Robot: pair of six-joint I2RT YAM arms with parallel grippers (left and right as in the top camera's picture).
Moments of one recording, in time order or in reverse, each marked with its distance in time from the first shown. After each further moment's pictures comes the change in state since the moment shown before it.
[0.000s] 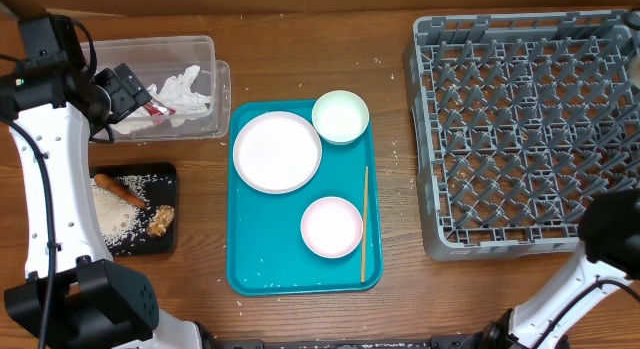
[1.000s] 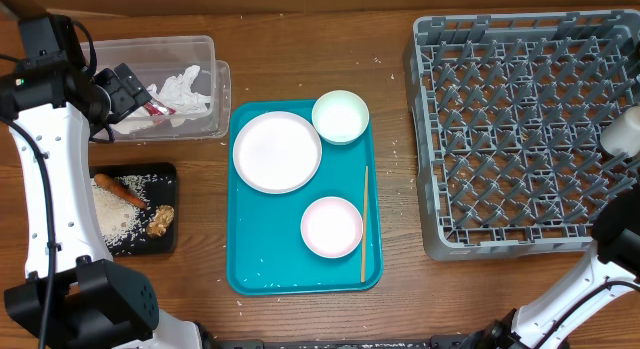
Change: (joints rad) left arm 0.000 0.000 0.000 0.000 0.000 0.000; right arm -0.088 0.028 -0.250 0.119 -0.012 -0.001
